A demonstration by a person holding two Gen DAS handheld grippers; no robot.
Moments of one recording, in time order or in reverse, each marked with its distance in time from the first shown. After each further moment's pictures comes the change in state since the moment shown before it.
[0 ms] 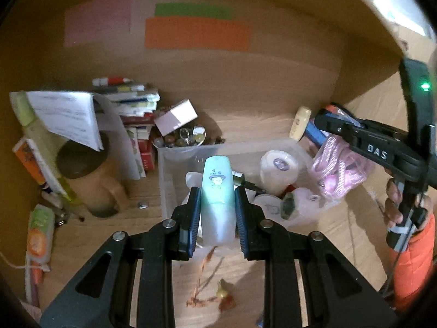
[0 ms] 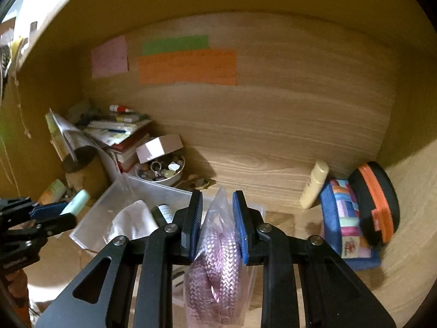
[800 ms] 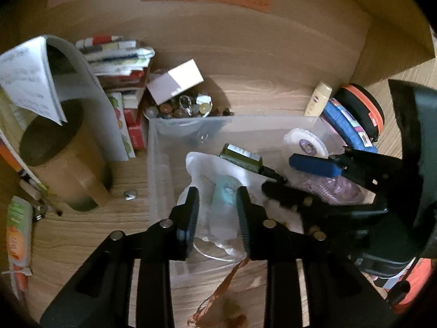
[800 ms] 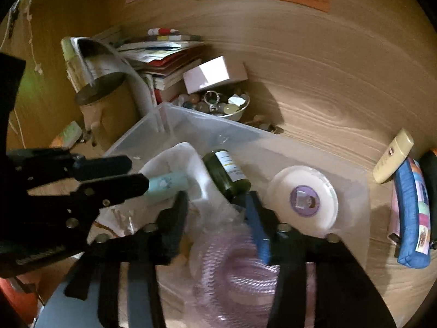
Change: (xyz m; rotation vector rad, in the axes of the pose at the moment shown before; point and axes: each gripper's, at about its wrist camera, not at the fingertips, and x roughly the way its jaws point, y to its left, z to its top) left arm 0.050 0.014 -0.004 -0.033 0.111 -0.008; right arm 0.073 0.062 -0.040 -0.113 0.236 0.178
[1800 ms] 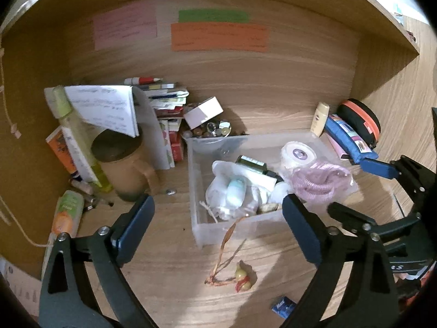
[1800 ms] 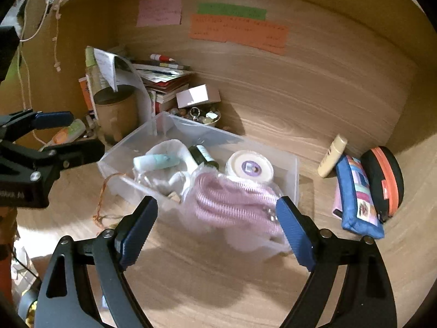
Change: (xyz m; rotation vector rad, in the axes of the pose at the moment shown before) left arm -0.084 -0.017 -0.033 0.018 -0.145 0.165; right arm -0.096 0.019 -0.053 -0.038 -0.131 -0.174
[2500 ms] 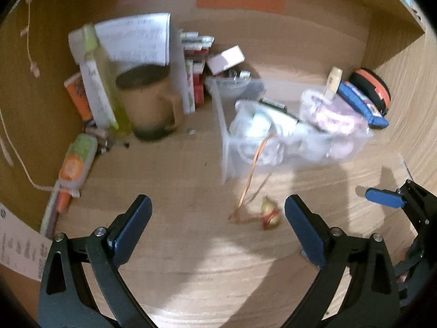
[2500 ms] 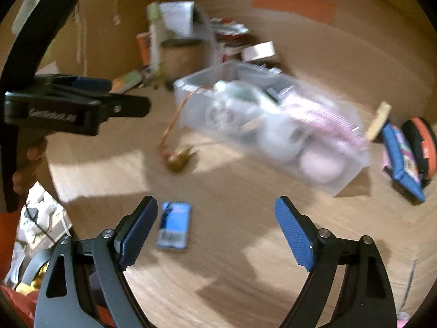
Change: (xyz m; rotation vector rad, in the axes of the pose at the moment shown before) left arm -0.002 0.027 -0.074 -0.036 0.138 0.039; right arm -0.007 0.066 -0.084 -0.082 0.091 0.204
